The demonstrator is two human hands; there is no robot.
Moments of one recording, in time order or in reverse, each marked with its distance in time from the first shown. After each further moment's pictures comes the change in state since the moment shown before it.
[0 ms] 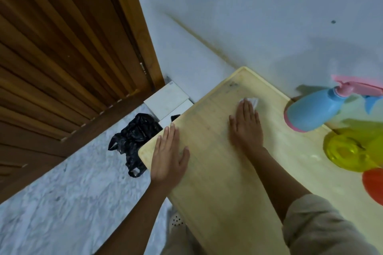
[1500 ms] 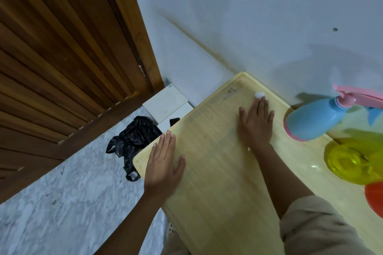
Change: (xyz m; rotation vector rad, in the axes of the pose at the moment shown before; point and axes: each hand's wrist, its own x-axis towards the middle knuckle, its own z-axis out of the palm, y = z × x) left_hand 0.001 -0.002 -0.001 -0.053 -0.020 -0.012; right_hand 0.035 0.020 -0.012 0.063 0.024 0.203
